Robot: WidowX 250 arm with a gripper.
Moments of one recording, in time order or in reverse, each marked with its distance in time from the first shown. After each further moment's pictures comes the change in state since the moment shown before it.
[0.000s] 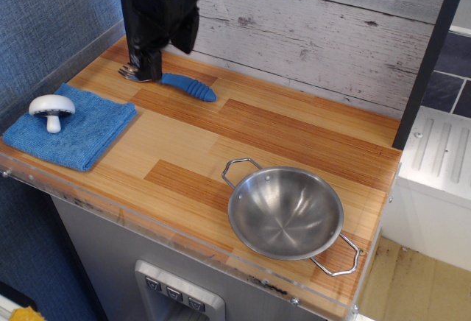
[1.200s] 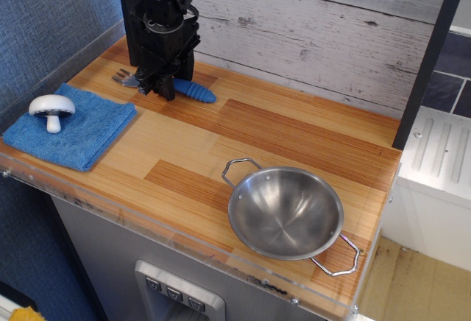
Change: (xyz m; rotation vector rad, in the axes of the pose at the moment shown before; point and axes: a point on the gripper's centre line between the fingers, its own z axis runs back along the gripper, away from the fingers) arm -0.007 0.005 -0.035 -0.034 0.090 -0.004
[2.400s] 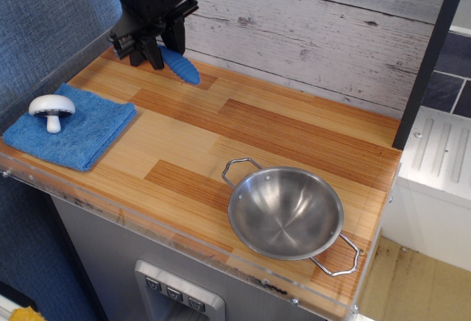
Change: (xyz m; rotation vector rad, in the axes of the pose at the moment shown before) arm 0.002 0.007 0.079 -0.133 0.059 -0.264
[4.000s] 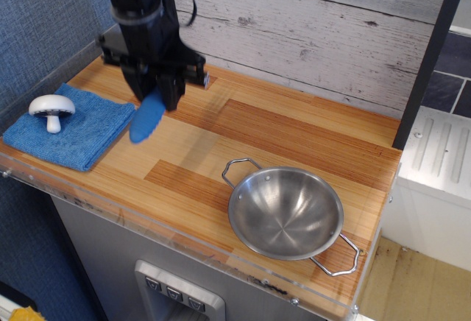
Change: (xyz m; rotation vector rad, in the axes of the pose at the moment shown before) arm -0.064 0.038 0.004 0.017 0.098 -1.040
